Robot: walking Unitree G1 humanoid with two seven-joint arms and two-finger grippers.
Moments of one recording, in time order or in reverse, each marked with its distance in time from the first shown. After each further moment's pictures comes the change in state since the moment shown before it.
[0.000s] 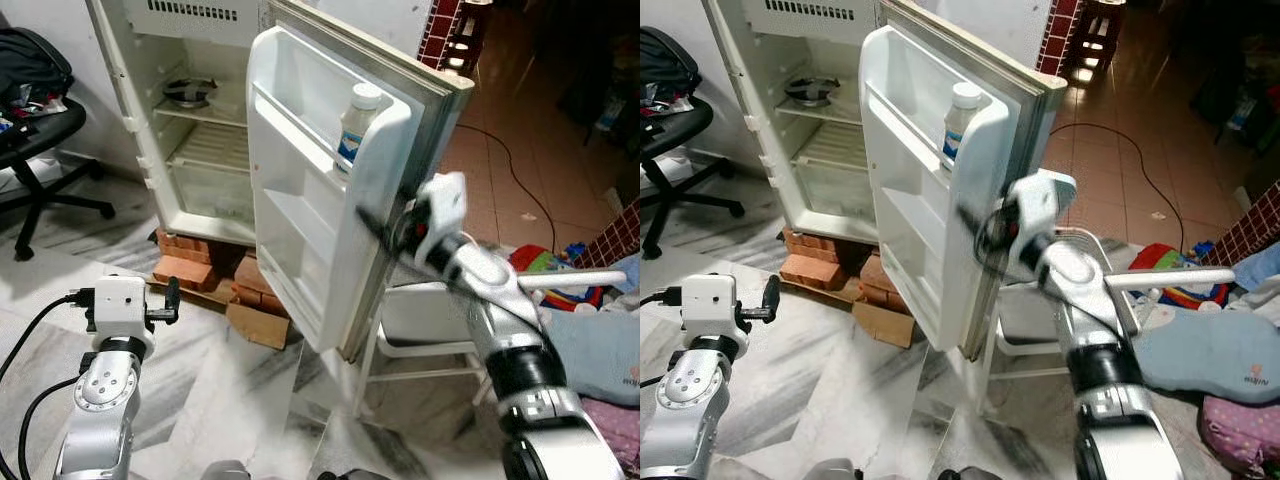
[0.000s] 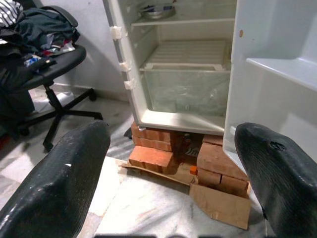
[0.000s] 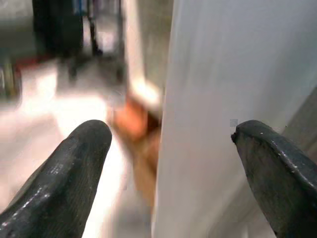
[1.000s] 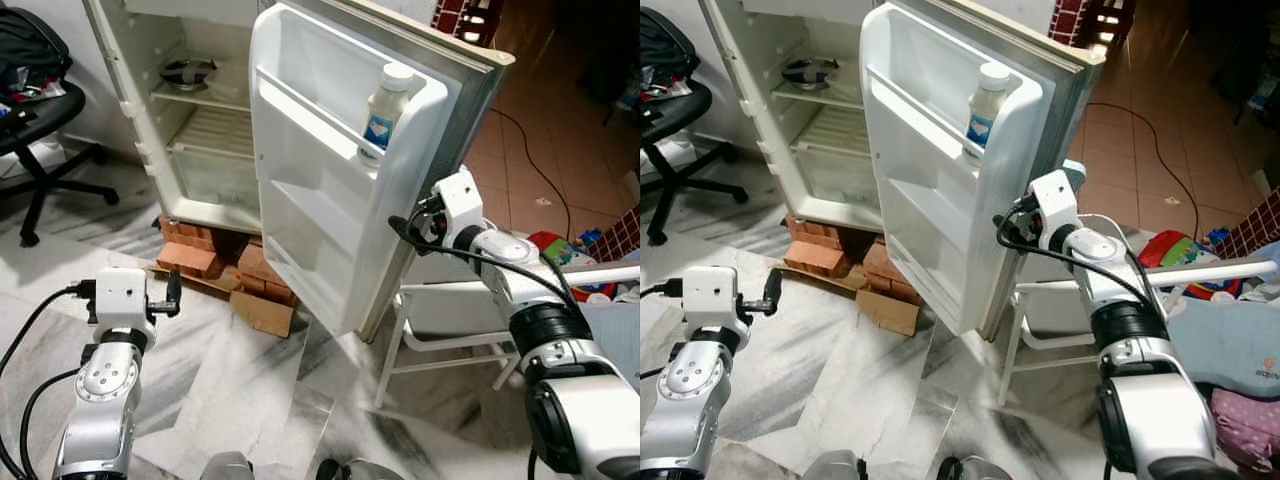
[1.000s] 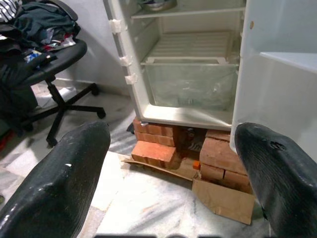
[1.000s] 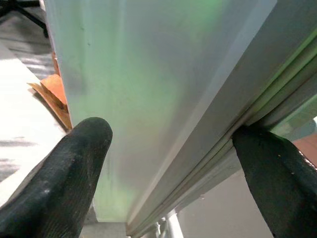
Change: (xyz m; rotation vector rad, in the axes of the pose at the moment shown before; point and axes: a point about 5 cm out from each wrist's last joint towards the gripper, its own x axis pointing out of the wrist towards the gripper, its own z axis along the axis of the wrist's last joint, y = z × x) left arm 0.006 -0.001 0.008 0.001 -0.013 -0.003; right arm -0.004 -0.062 0.026 -0.099 0.109 -0.290
